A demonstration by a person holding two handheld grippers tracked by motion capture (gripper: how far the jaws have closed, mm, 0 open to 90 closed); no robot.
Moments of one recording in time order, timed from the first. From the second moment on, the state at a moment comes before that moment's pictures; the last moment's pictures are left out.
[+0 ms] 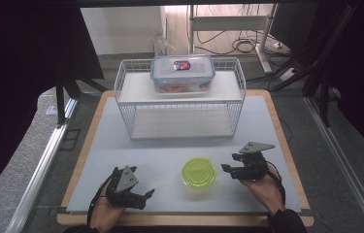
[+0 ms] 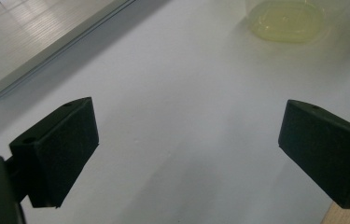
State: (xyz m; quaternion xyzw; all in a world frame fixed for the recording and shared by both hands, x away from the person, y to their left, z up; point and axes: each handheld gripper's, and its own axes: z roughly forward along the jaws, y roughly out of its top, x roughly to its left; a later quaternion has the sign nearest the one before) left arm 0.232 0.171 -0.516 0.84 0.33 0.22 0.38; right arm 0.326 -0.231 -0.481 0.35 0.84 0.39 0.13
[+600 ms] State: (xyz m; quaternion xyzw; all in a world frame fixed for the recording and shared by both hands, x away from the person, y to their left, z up) left arm 0.231 0.169 -0.516 0.84 0.32 0.22 0.38; right arm 0.319 -0.212 -0.466 0.36 0.82 0.43 0.10
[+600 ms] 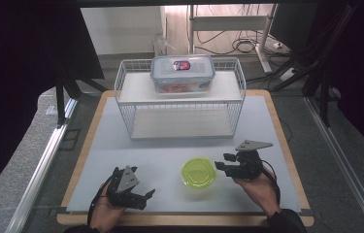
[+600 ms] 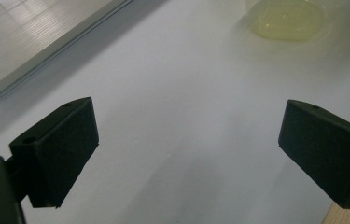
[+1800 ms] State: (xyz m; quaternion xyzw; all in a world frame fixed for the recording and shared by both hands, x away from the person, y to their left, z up) left arm 0.232 0.167 -0.518 0.84 0.32 0.22 0.37; right arm 0.345 -0.184 -0.483 0.41 0.79 0.45 -0.08
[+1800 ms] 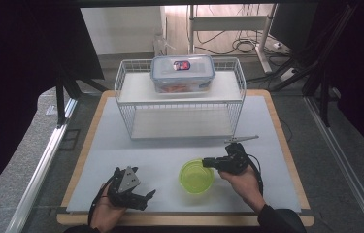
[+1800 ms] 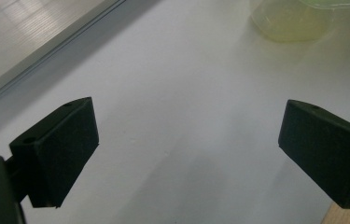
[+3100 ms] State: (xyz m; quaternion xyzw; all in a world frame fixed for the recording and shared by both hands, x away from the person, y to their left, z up) left arm 0.231 0.166 -0.518 0.85 0.31 0.22 0.37; right arm 0.352 -0.198 -0.476 0.43 0.75 0.49 -0.13
